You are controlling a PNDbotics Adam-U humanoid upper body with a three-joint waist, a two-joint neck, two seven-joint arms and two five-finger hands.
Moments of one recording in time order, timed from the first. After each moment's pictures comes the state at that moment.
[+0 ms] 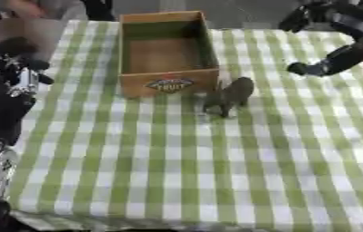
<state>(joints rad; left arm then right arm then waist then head) -0.27 0.27 -0.07 -1.83 0.25 -0.06 0.09 -0.77 -0.66 0.21 -1.19 0.29 -0.56 0.50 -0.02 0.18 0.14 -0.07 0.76</state>
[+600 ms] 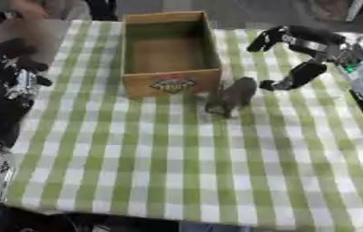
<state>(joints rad) -0.27 0.27 -0.07 -1.83 0.26 -0.06 0.08 -0.83 -0.53 0.23 -1.02 0.45 -0.63 0.51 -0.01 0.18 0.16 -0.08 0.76</state>
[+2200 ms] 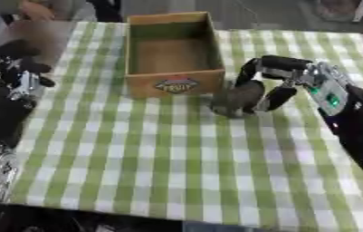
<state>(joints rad) -0.27 0.26 -0.08 -1.83 0.26 -0.06 0.08 -0.85 -0.43 0.22 -0.86 0.70 -0.68 0.46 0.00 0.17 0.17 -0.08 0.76</state>
